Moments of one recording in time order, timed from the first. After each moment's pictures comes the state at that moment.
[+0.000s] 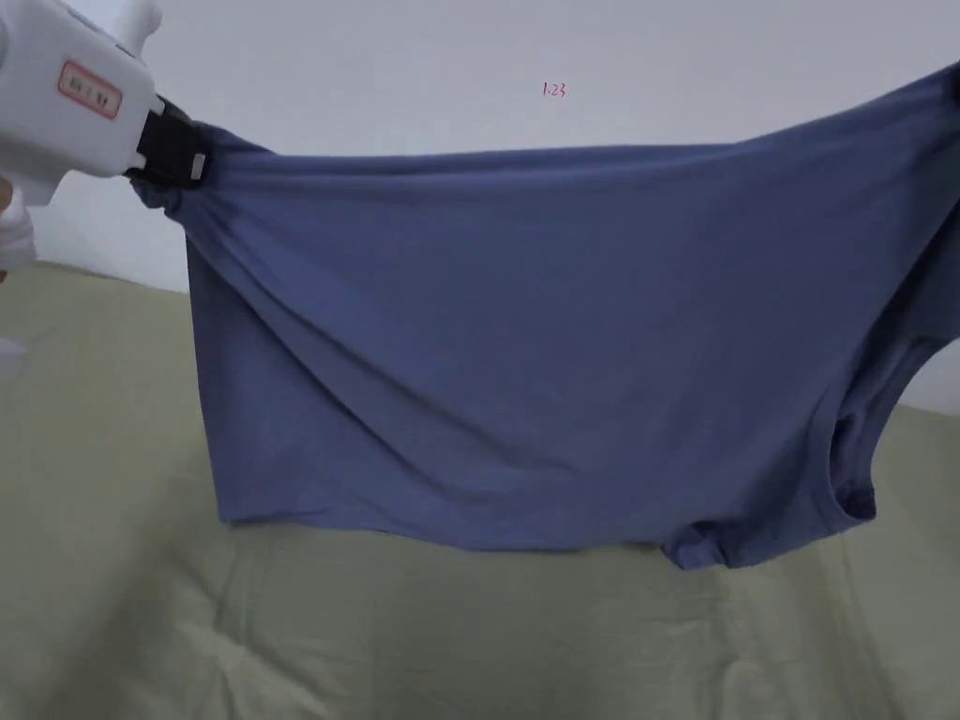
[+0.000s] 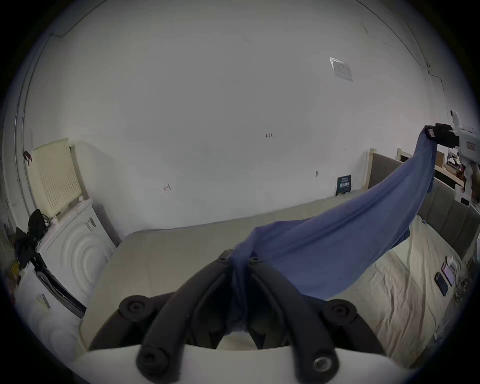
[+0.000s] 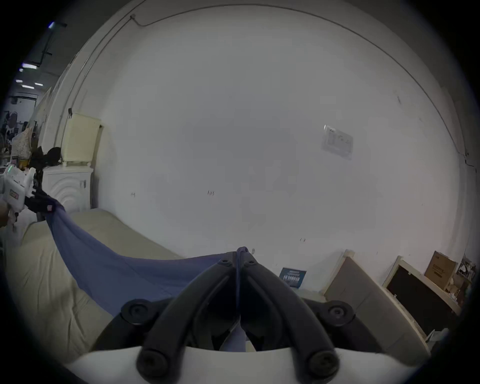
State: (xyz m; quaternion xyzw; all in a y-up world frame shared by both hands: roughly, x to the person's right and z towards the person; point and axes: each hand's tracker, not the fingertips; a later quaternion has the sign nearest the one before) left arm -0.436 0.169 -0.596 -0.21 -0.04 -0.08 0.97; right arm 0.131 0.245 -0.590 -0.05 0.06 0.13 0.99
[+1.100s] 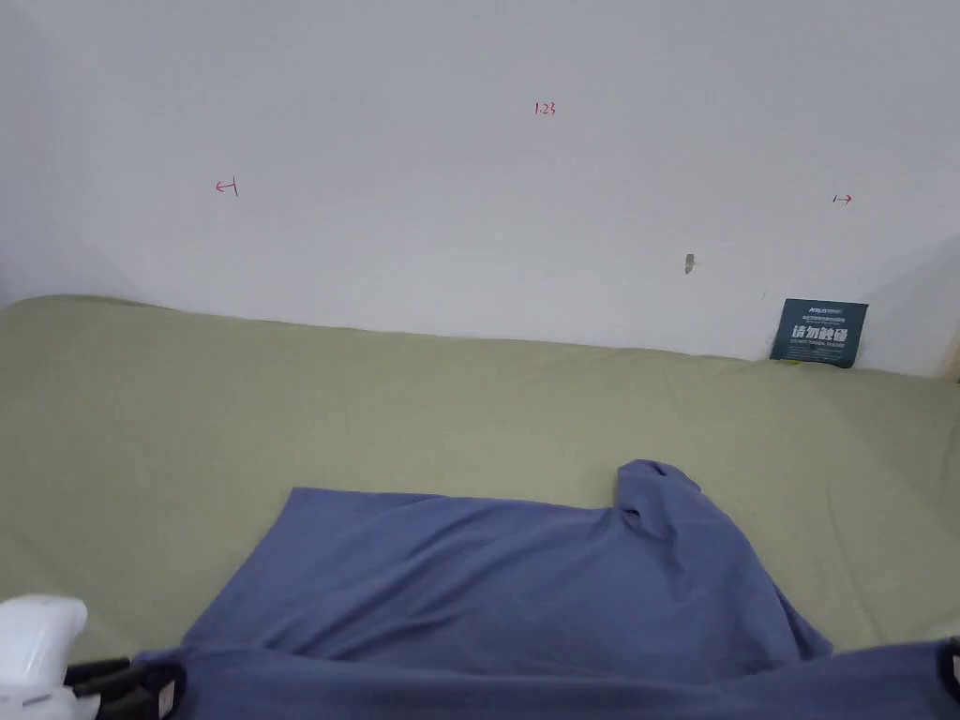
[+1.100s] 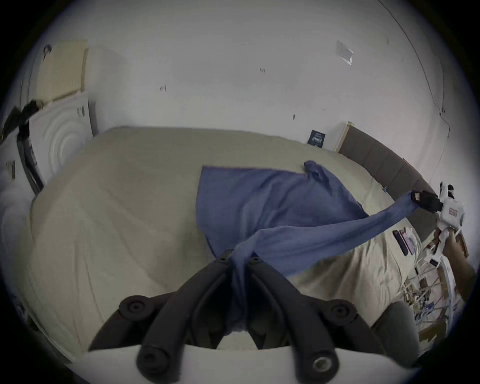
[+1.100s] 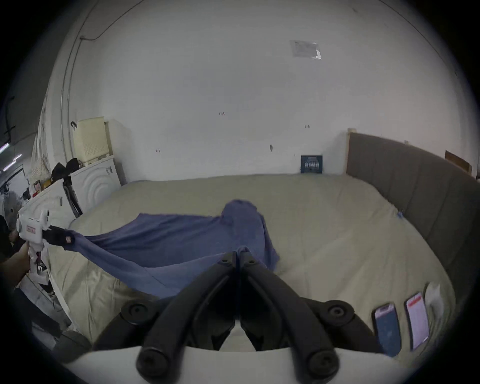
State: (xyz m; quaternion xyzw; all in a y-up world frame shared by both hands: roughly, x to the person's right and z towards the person) left arm -0.453 -0.056 -0.321 -0.35 -0.09 0.07 0.93; right arm 0.147 -0.017 -0.306 -0.21 0.08 -0.04 0.97
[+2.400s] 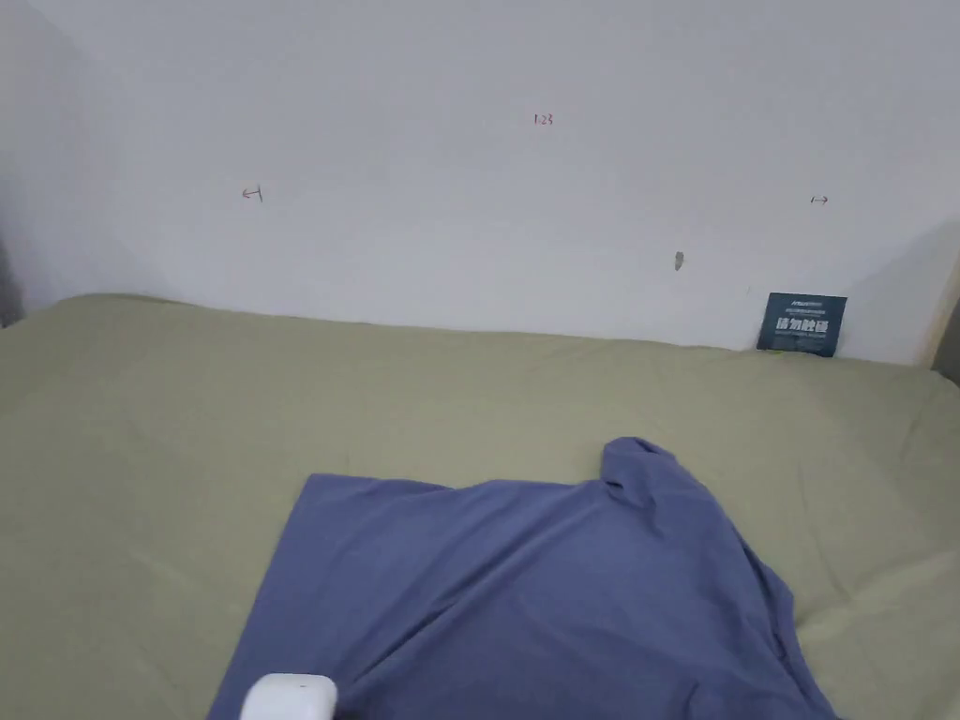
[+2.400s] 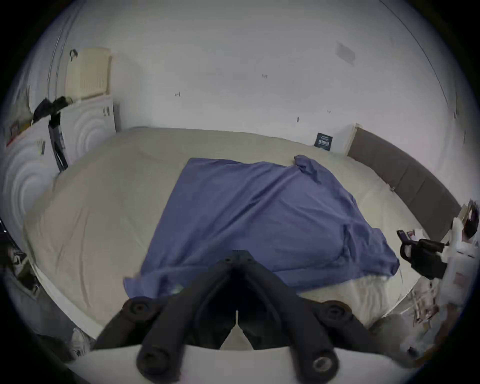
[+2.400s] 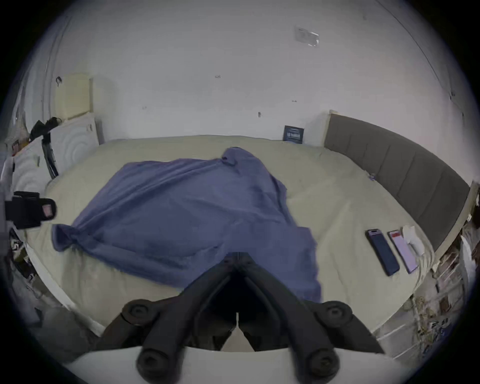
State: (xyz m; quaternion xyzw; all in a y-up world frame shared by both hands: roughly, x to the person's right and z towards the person) left arm -0.283 -0.076 -0.212 -0.32 0.00 0.05 0.95; right arm 0.005 -0.074 -0.201 -0.28 -0.01 0.02 0.96
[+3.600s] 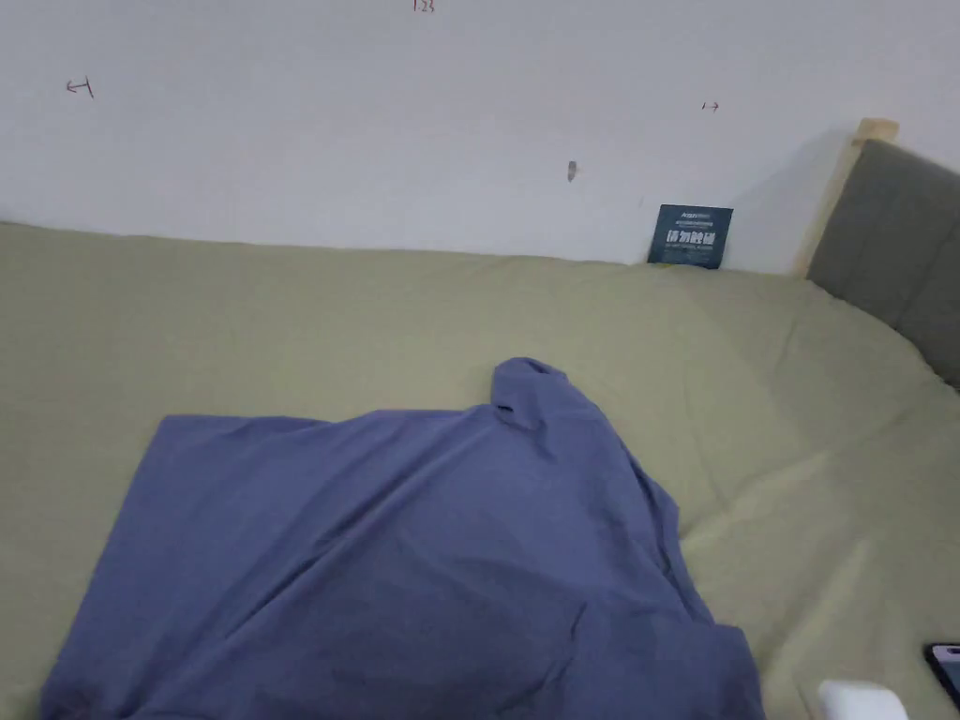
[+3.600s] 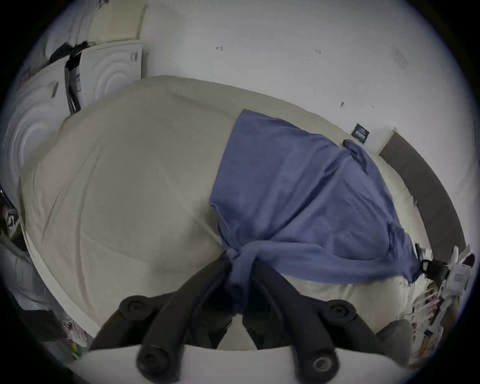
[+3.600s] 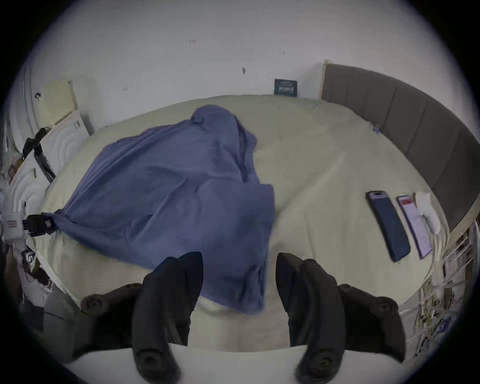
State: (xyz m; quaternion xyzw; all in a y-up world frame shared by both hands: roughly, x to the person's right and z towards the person) left arm -0.403 -0.126 -0.255 -0.41 0.05 0.13 0.90; right arm 0.133 -0.124 -0.244 -0.40 0.00 -0.03 0.92
